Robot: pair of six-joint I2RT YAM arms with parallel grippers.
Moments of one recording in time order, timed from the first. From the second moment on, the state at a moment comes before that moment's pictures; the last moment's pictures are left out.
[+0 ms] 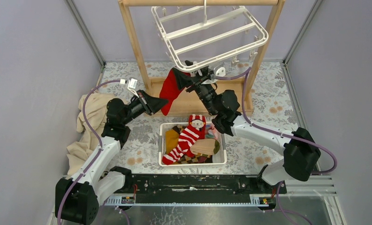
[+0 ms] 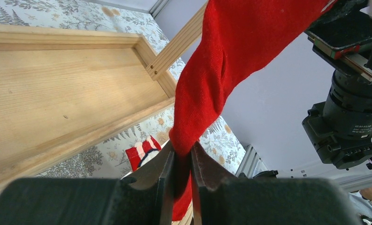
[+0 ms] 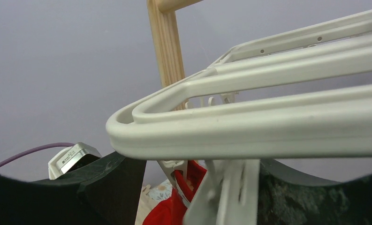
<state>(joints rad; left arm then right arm) -0.20 0.97 0.58 0.46 0.67 -0.78 0.88 1.47 1.05 0.99 0.18 0.07</state>
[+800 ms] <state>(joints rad) -0.20 0.97 0.58 0.46 0.67 -0.78 0.88 1.51 1.10 0.97 0.16 0.08</state>
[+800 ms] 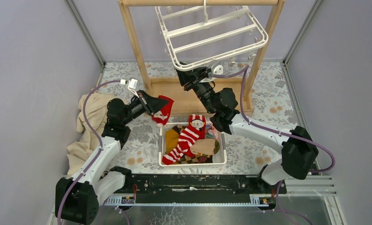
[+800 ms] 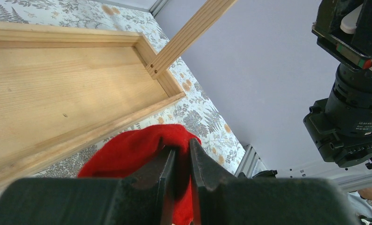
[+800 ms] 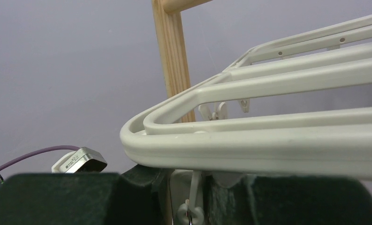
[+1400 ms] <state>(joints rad) -0.21 0.89 0.56 0.47 0.67 -0.83 0.88 1.39 0.84 0.98 0.24 0.17</state>
